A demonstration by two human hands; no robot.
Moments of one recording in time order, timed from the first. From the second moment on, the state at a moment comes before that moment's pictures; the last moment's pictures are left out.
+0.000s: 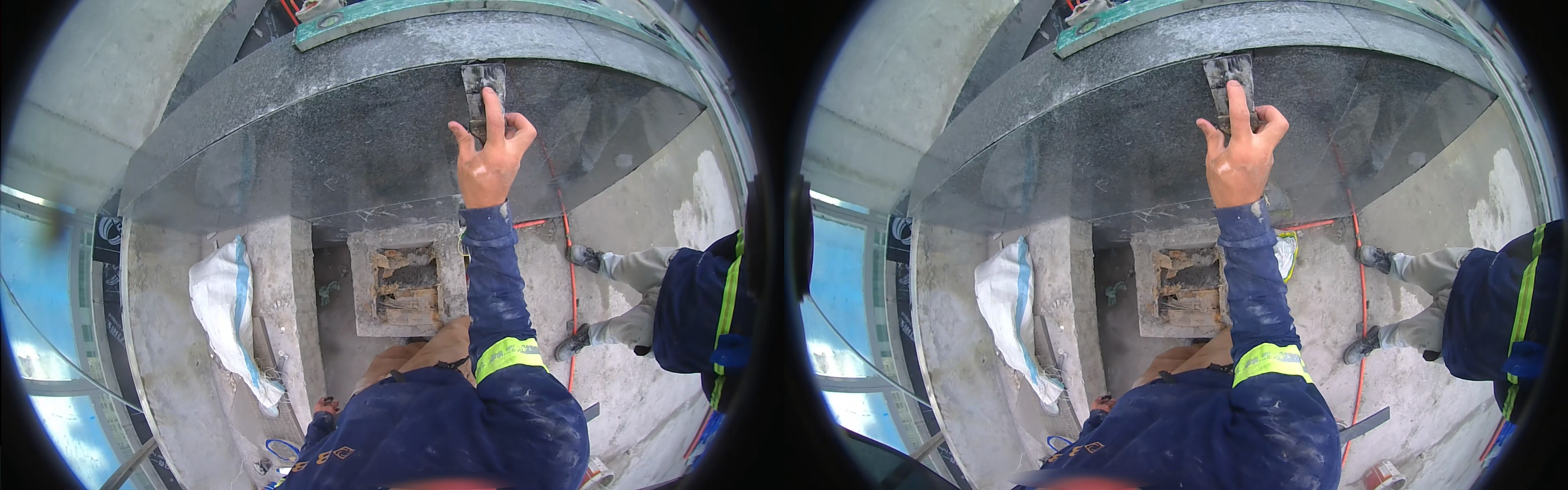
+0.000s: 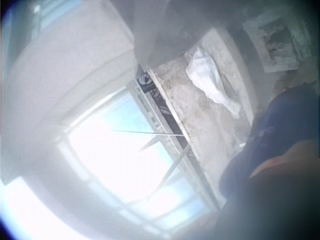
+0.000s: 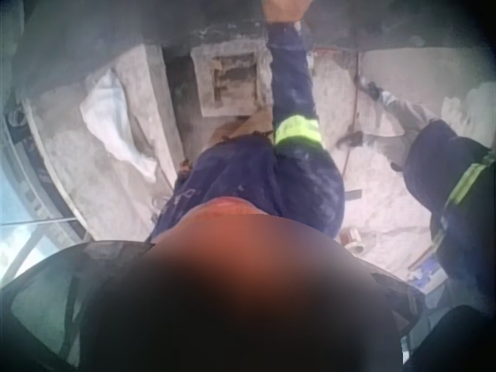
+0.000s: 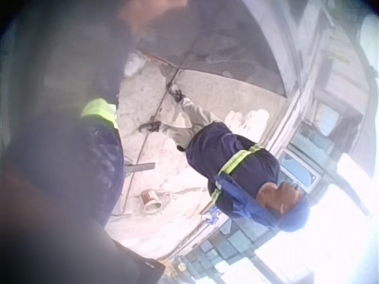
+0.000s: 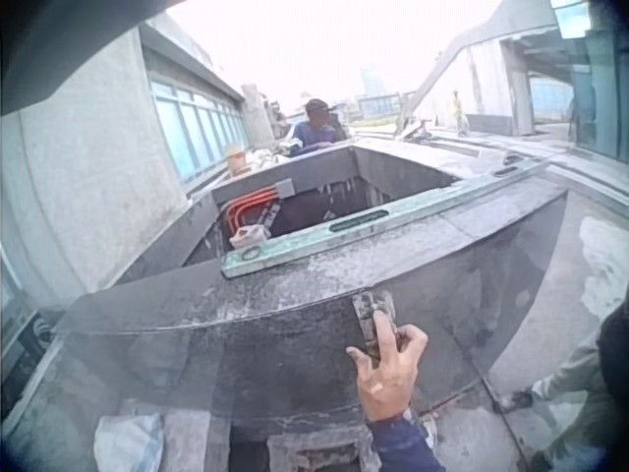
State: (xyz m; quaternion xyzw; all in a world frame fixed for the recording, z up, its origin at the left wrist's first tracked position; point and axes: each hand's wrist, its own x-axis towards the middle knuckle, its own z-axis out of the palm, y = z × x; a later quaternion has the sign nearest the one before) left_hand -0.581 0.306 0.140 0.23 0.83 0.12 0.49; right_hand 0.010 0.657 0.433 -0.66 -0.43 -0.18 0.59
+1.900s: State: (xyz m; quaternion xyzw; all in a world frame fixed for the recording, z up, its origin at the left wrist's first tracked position) left_hand -0.588 0.297 0.107 0.32 0.80 0.08 0.50; right_hand -0.019 0.599 0.462 -0.55 -0.28 0.24 0.75
